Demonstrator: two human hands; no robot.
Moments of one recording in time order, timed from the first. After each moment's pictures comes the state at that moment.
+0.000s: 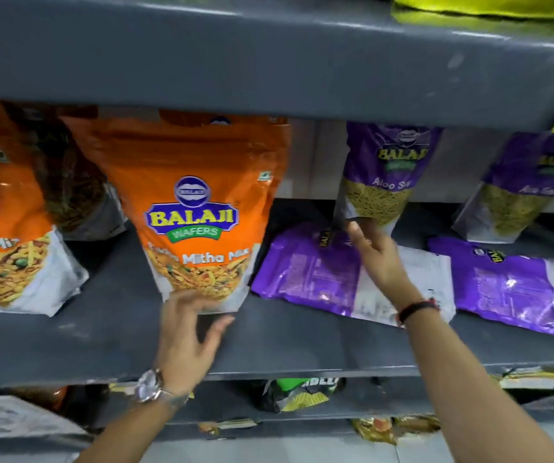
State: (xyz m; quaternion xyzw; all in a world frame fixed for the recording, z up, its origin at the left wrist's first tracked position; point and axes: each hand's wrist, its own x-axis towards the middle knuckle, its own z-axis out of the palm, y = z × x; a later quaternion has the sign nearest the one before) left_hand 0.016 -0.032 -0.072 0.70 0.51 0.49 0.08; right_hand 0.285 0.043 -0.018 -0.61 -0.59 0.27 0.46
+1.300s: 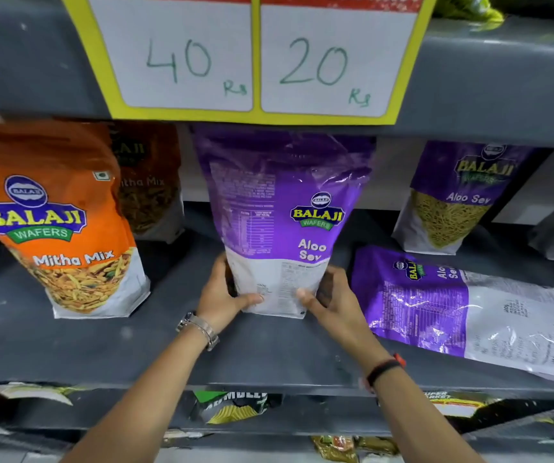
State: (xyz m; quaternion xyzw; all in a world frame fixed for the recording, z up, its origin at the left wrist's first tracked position) left_hand 0.216 0.037 -0.084 0.56 0.54 0.45 0.43; right_hand 0.414 0.007 -0.074 -0.50 -0.58 0.45 0.47
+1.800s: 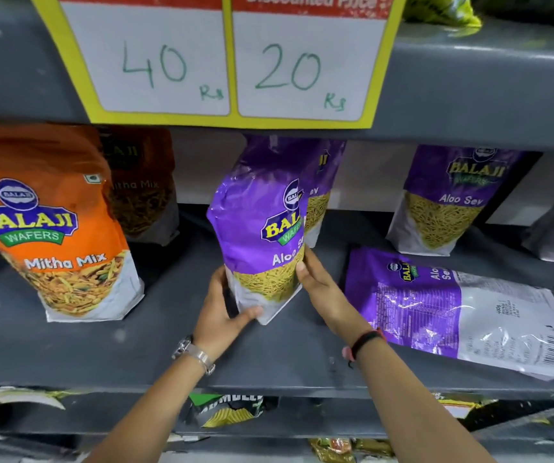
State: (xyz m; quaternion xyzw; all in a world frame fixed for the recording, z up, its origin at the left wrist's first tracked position) left_hand 0.226 0.011 -0.086 0.59 0.53 0.46 0.41; right_hand 0.406 0.033 -0.055 -0.46 -0.60 0.49 0.42
